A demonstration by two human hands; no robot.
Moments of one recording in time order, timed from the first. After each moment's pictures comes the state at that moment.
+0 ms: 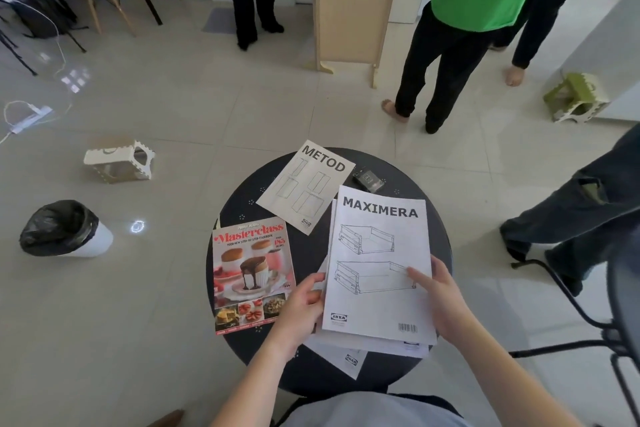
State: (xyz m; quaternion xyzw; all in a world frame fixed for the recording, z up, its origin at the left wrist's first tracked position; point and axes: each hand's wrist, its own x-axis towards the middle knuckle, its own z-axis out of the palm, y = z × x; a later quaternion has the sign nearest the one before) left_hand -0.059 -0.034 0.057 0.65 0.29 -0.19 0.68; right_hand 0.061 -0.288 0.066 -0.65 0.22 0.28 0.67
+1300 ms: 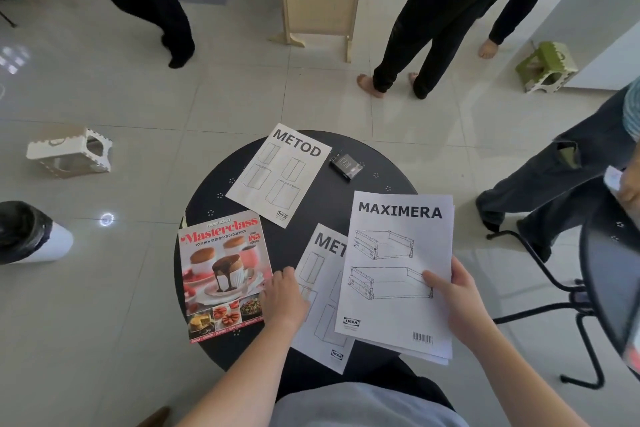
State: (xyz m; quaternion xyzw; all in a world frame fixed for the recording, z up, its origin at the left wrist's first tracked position) left_hand -0.012 -0.040 -0.034 0.91 0.27 -0.24 0.20; right_hand 0.065 -0.341 0.058 -0.68 0.24 0.23 0.65
